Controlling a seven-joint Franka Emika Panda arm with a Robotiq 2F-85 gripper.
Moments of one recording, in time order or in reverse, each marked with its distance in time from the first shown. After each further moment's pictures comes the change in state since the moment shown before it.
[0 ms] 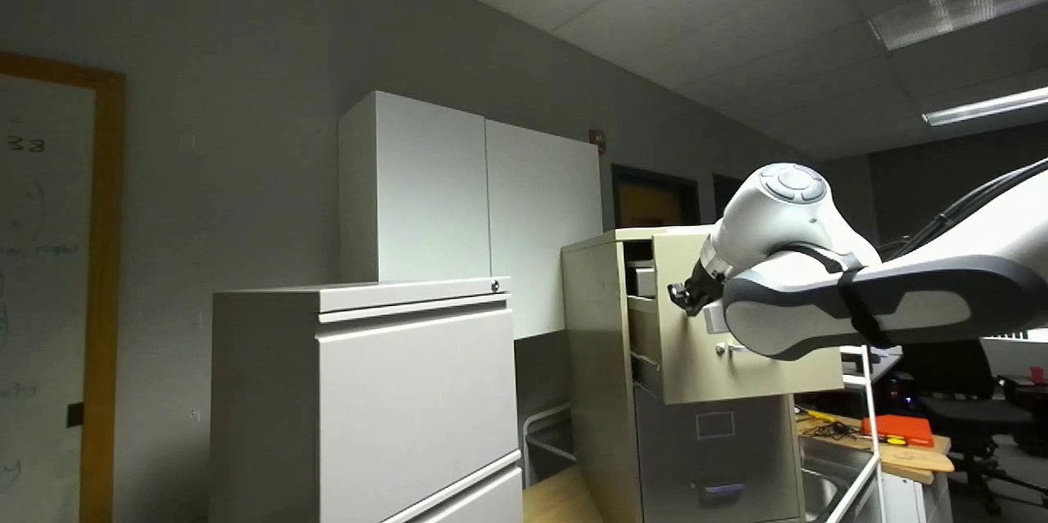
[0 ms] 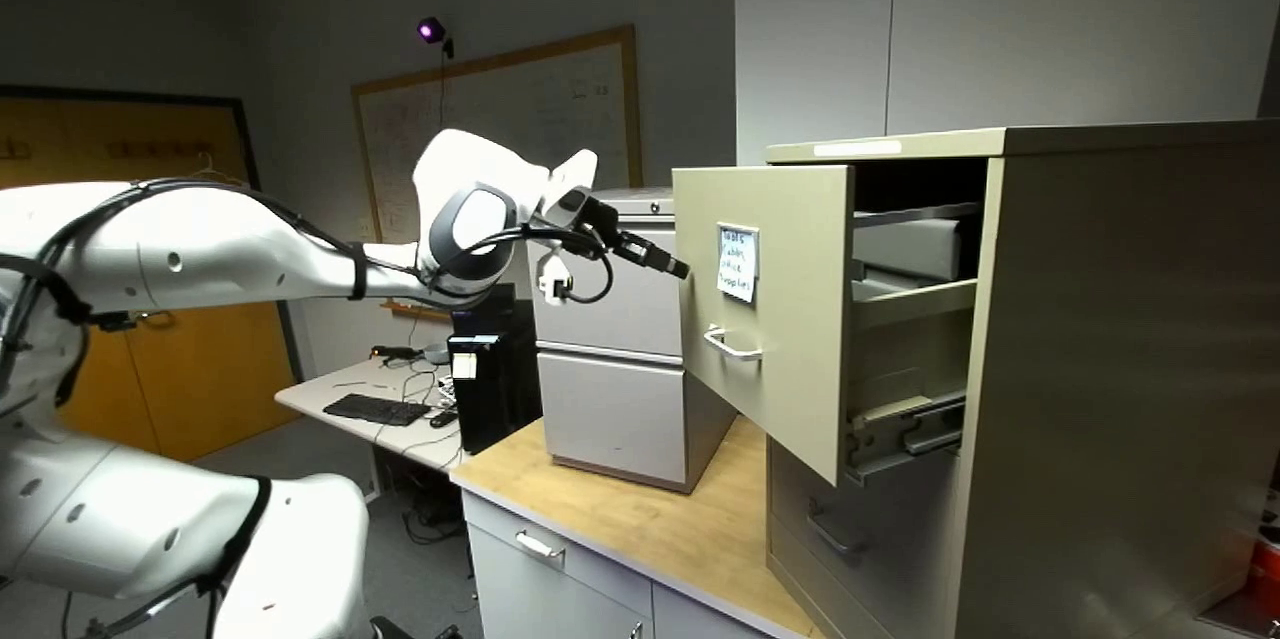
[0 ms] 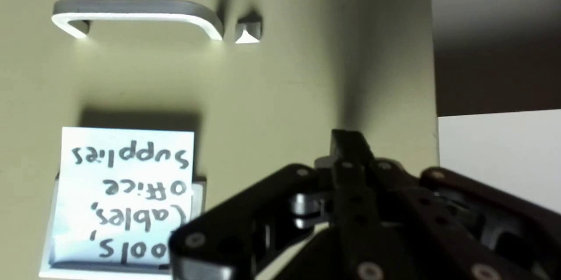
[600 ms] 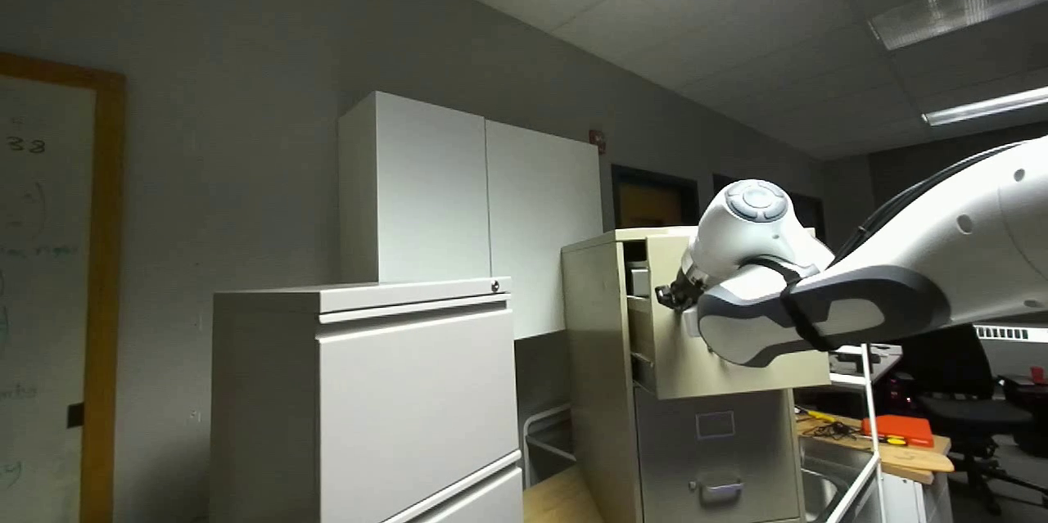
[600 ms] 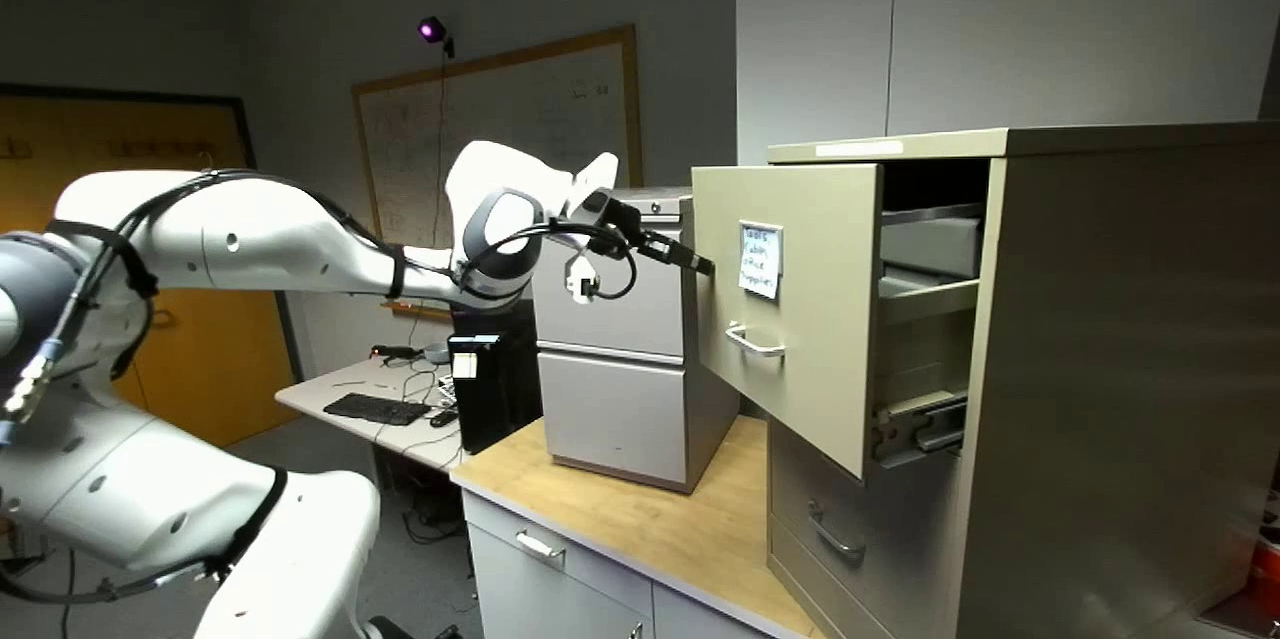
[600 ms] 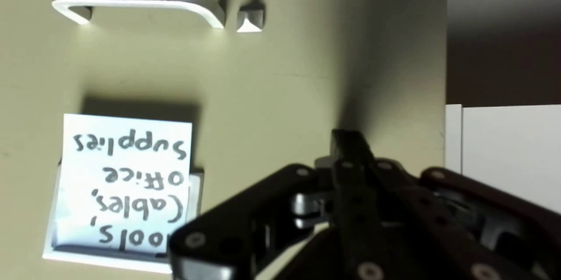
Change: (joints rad) arm -0.186 0.095 0.144 0.052 0.007 0.101 0.035
